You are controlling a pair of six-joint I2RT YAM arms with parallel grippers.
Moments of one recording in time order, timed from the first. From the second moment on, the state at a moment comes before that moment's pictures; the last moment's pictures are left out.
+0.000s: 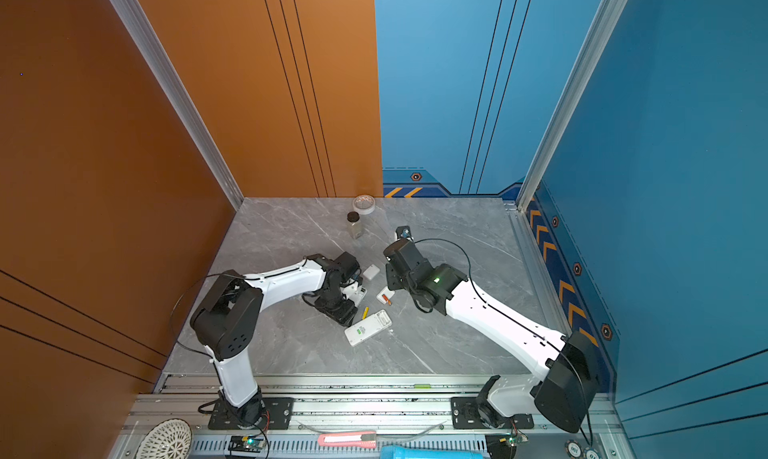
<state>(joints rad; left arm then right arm) -0.61 1.86 1.22 -0.97 0.16 -0.11 0.77 1.35 1.19 -0.62 0.33 0.47</state>
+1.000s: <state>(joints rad) -0.20 1.80 1.57 -0.87 0.24 -0.35 1.11 1.54 1.17 -0.48 0.28 0.68</state>
